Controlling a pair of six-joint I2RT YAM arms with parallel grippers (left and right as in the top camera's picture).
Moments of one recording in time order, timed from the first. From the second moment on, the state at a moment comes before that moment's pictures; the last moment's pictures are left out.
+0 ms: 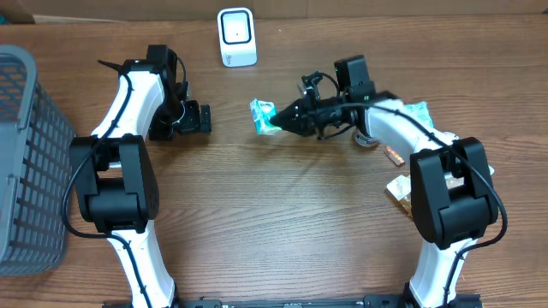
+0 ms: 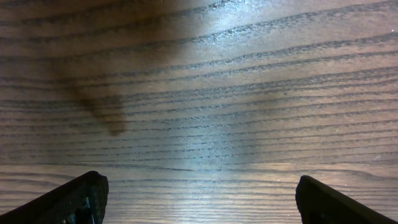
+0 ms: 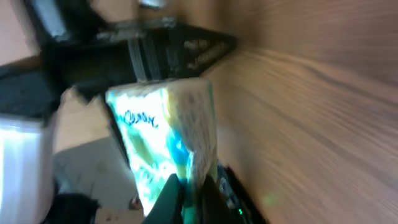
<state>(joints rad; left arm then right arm) 0.00 2.16 1.69 -1.09 0.11 -0.12 0.28 2.04 1.43 -0.44 -1.14 0.74</state>
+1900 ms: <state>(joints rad) 0.00 2.16 1.69 -1.09 0.11 -0.12 0.61 2.54 2.17 0.05 0.44 -0.62</state>
